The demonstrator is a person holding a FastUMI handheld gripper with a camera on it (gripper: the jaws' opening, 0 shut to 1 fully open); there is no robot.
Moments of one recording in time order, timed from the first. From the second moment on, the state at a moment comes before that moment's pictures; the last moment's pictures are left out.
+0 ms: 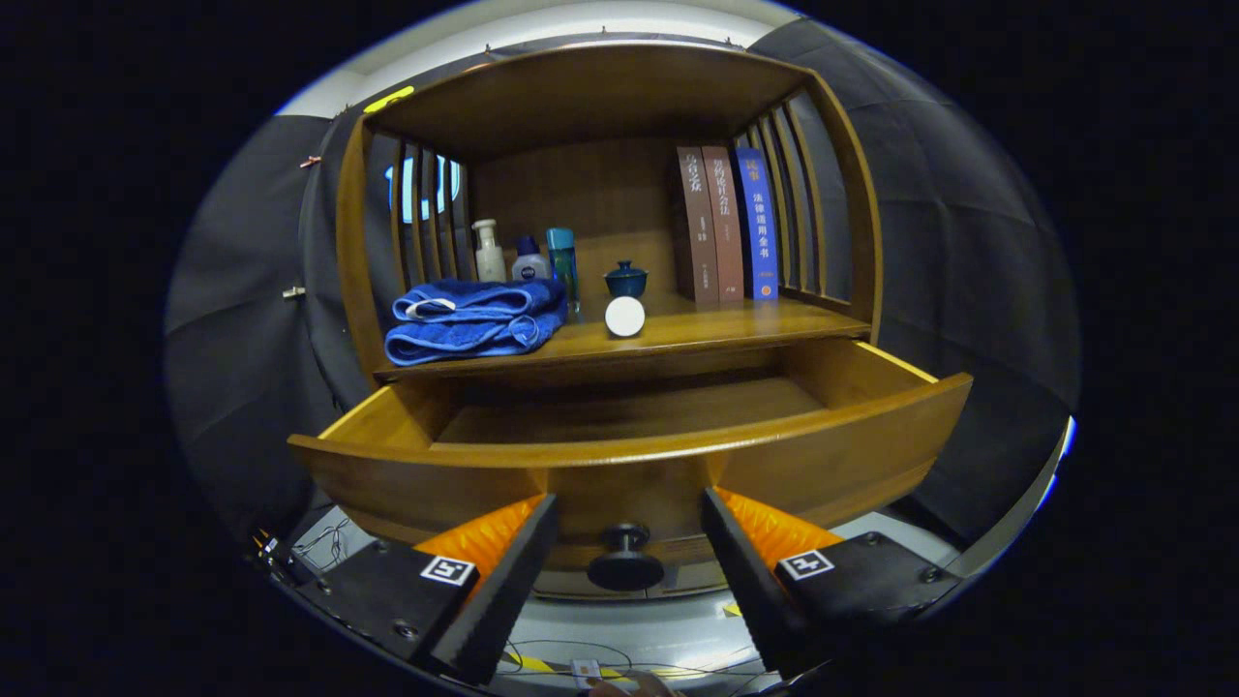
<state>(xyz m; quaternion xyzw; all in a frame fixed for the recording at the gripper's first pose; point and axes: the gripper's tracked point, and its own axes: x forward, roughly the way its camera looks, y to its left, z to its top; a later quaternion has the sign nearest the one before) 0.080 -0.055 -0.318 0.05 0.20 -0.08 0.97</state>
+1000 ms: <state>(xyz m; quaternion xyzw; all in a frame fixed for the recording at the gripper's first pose) 0.192 -0.070 -0.335 0.04 0.20 -0.08 0.97</state>
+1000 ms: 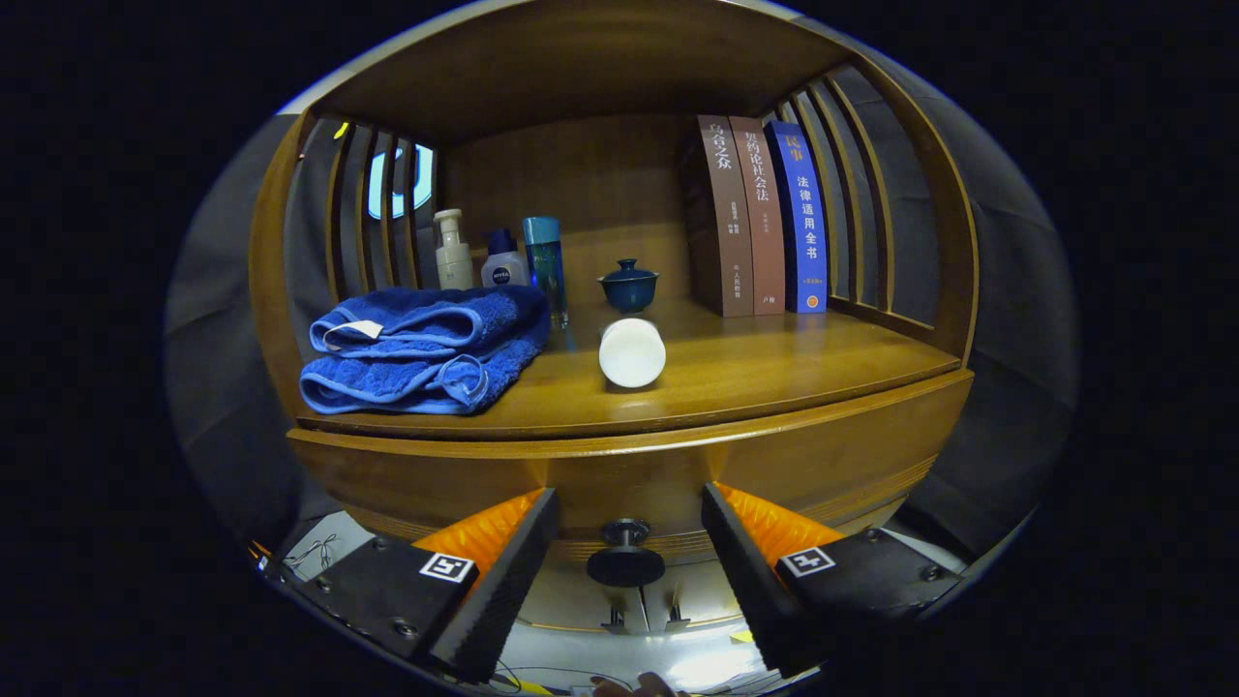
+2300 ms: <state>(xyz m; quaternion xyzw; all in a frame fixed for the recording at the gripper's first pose) 0.146 -0.052 -0.174 0.00 0.08 -0.06 0.99</state>
